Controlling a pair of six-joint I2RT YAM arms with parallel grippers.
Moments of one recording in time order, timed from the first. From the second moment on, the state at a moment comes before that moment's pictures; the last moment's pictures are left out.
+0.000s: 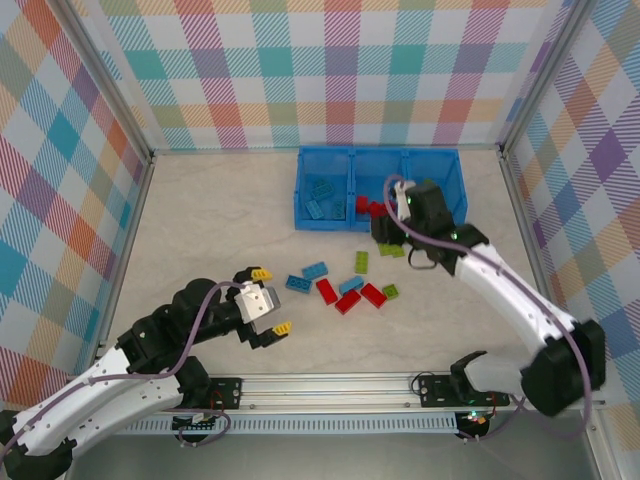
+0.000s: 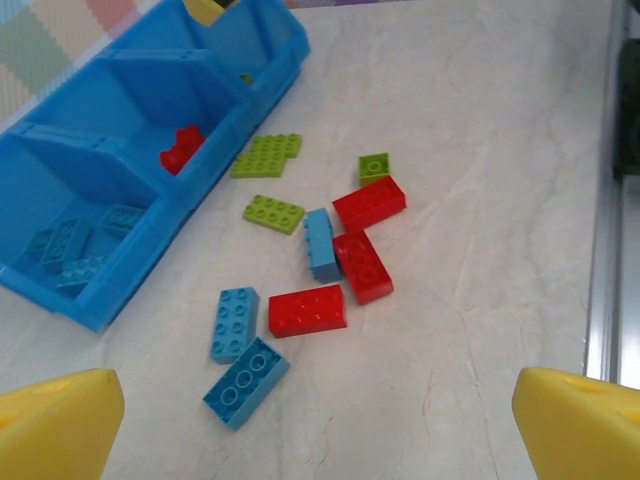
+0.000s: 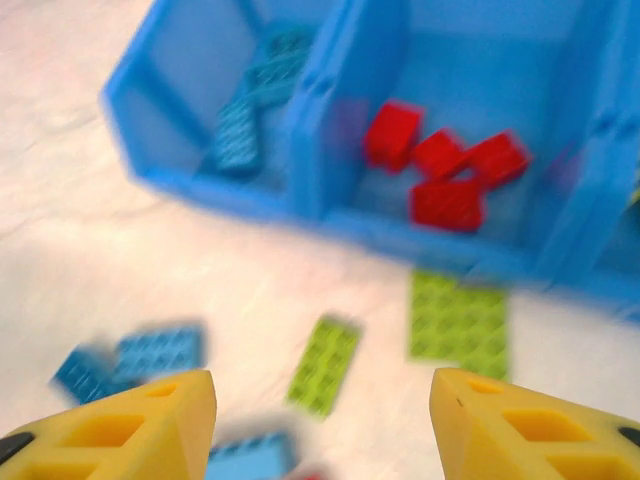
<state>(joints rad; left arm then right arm) -0.89 0.52 0.62 -0.55 0.11 0.36 0.51 1.21 1.01 -0.53 -0.03 0.27</state>
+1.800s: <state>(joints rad) -0.89 0.53 0.62 -0.60 0.13 0.46 0.75 1.32 1.00 -0.70 0.08 0.17</state>
